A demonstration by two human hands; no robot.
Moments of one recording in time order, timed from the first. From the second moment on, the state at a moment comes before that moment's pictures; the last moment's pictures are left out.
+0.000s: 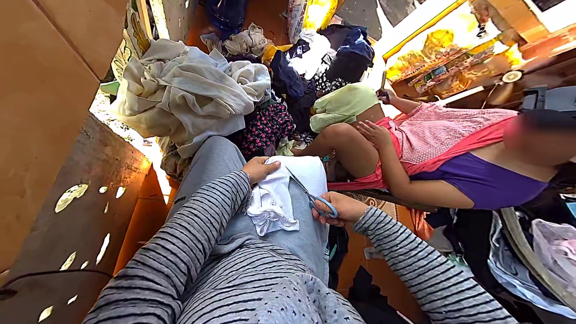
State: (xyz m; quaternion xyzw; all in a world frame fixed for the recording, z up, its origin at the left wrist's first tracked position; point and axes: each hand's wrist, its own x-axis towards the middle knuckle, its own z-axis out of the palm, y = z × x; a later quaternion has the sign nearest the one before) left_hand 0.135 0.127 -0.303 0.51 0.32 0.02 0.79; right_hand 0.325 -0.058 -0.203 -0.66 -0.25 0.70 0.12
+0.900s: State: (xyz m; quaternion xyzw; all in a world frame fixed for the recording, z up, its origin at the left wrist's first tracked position) left_hand 0.123 0.127 -0.298 0.42 0.37 0.06 0.83; right_hand 0.322 -0.034 -0.201 -0.67 -0.29 0.67 0.12
